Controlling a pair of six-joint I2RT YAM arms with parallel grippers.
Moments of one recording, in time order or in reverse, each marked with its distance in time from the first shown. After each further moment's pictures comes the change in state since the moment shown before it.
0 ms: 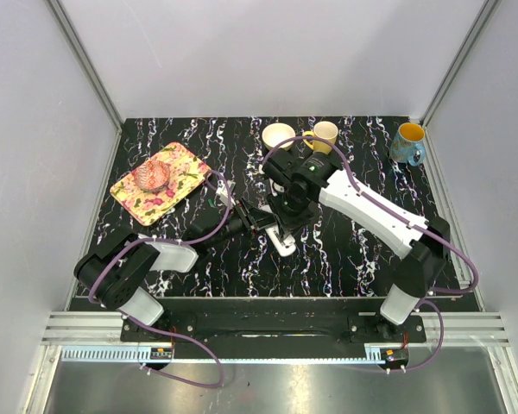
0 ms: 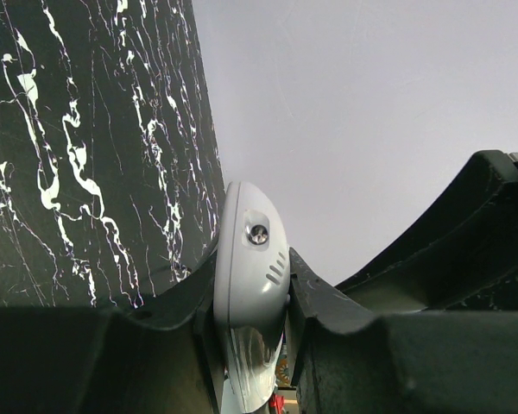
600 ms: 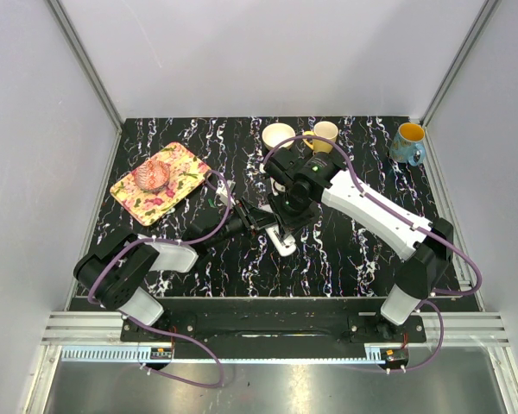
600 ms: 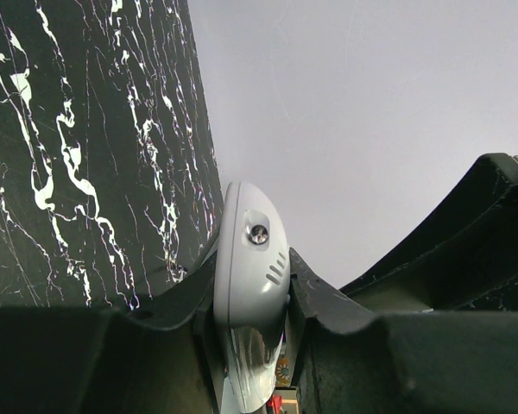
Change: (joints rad) left arm -0.001 -0.004 0.000 0.004 0.001 -0.008; right arm 0.000 -0.025 -0.001 0.000 -0.011 0.000
